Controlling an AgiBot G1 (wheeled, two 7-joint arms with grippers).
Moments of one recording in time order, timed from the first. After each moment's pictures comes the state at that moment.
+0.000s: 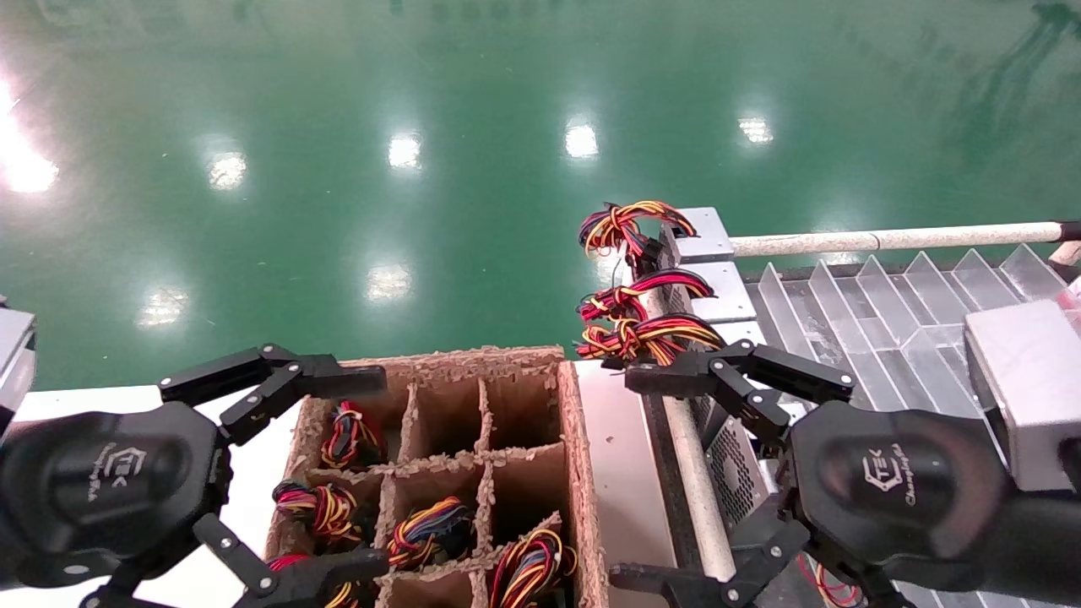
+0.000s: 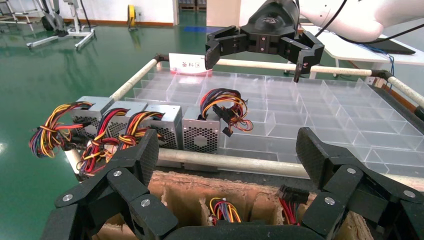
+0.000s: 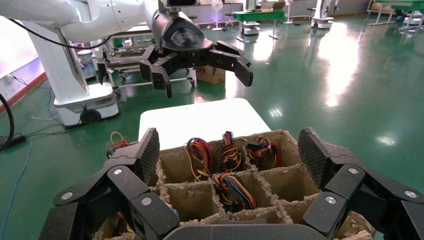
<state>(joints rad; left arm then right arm) -1.11 0.56 0.42 -1.26 0.63 1.44 -0.11 1.07 -0.61 -0.28 1.28 -0.73 -1.50 0.19</state>
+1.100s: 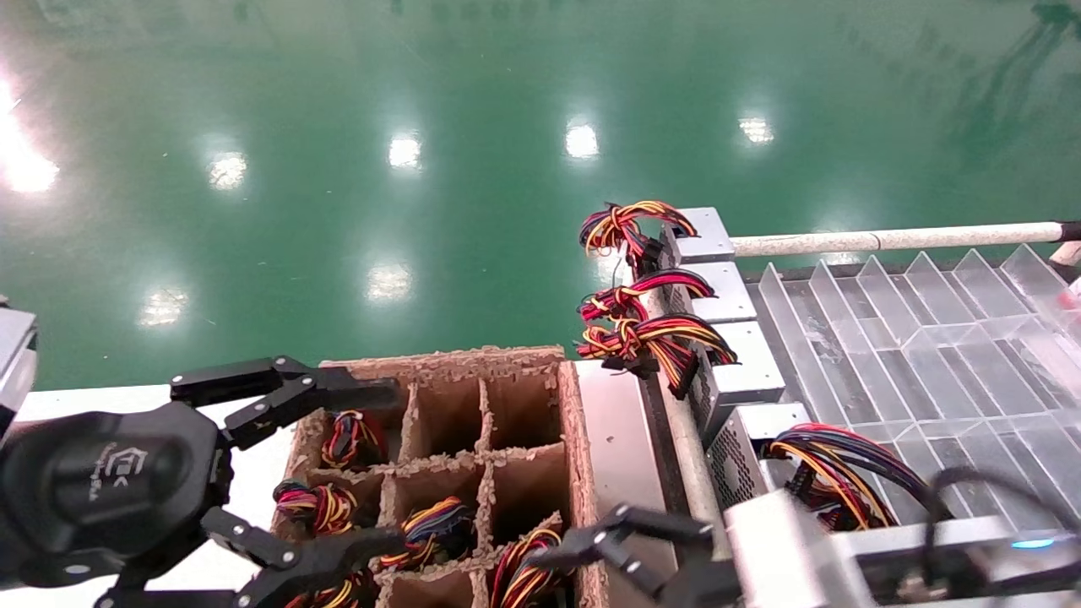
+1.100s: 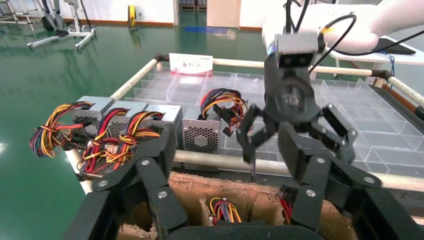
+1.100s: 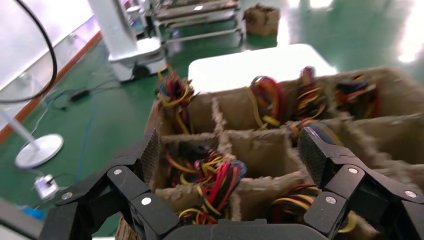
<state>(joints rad) -1.11 0.56 0.42 -1.26 0.63 1.44 -0.11 1.09 -0.73 -0.45 1.32 -0.93 -1.53 0.21</state>
